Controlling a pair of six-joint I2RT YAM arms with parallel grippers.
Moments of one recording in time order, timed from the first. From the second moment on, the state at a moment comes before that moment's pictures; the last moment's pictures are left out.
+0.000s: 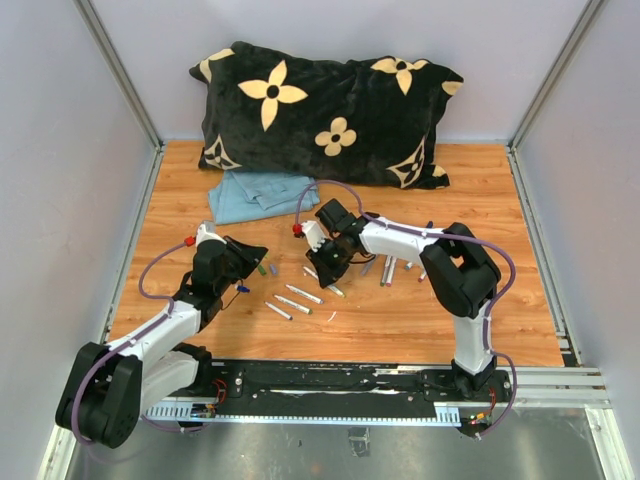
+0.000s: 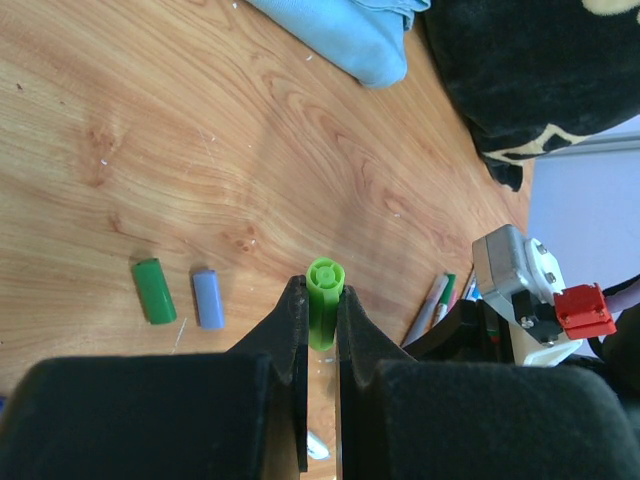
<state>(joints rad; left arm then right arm) -0.30 1.01 0.29 0.33 -0.03 -1.04 0.77 1.97 1.32 -0.52 -0.43 -0.17</state>
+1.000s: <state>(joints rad) -0.39 1.25 0.37 0.33 -0.03 -1.07 0.74 1.87 1.35 -0.62 -0.54 -0.26</state>
